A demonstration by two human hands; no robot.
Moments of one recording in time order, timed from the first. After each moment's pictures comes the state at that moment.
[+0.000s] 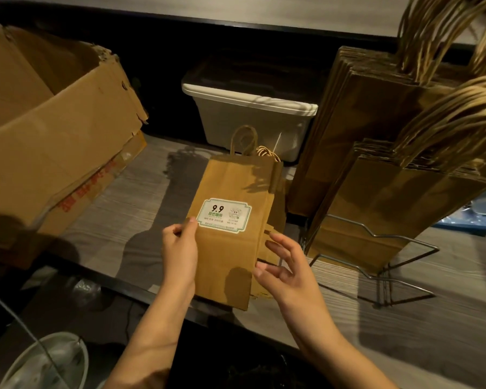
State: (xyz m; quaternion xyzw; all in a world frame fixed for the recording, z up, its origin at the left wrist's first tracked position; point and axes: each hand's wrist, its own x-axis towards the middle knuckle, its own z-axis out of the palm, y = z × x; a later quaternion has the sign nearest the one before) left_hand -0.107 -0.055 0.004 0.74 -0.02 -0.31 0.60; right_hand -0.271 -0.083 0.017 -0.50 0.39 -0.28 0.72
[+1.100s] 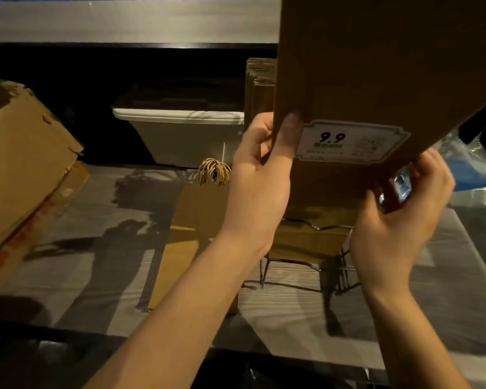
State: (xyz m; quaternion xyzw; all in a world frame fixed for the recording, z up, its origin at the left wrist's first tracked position) left_hand -0.231 -0.142 0.141 0.44 -0.42 -0.43 0.67; right_hand -0.355 -0.168 0.080 -0.58 0.47 -0.64 0.18
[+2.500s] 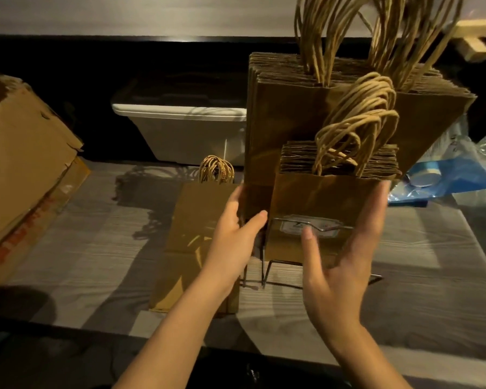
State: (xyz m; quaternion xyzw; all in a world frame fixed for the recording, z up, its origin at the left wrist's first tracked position) left_hand -0.199 -0.122 0.059 0.64 -0.36 -0.47 0.49; right_hand -0.324 -0.126 0.040 -0.67 0.43 -0.57 0.21
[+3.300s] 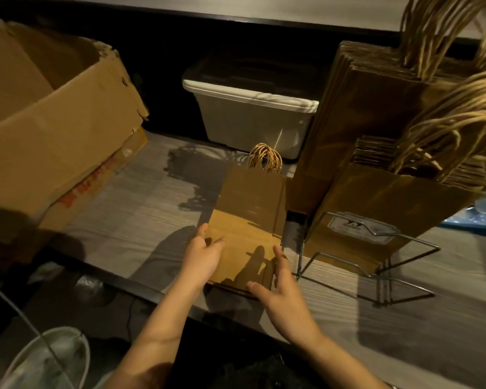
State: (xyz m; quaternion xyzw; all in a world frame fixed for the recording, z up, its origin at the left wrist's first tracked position) left_hand -0.118 -0.064 -0.007 0.82 -0.16 -0.40 0.38; right_hand -0.270 -0.083 -0.024 -0.61 0.46 -0.14 0.64
